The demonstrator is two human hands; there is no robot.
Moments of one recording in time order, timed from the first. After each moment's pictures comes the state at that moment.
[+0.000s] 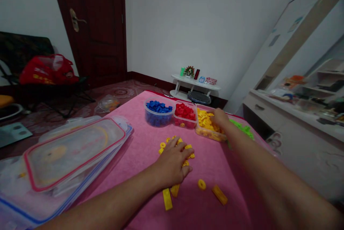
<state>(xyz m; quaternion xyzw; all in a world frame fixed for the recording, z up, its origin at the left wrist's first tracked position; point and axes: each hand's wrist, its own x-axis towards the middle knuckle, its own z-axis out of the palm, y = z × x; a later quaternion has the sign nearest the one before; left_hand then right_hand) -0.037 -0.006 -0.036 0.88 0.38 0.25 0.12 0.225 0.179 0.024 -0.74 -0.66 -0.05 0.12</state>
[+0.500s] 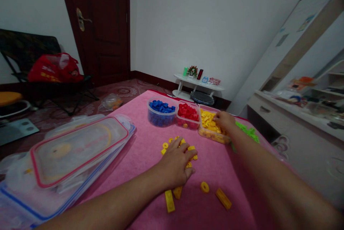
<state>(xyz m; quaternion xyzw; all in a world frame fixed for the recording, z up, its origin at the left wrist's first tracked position) -0.036 -0.006 -0.035 0.88 0.40 0.24 0.13 0.240 0.187 0.014 -0.75 -0.65 -0.06 0.10</state>
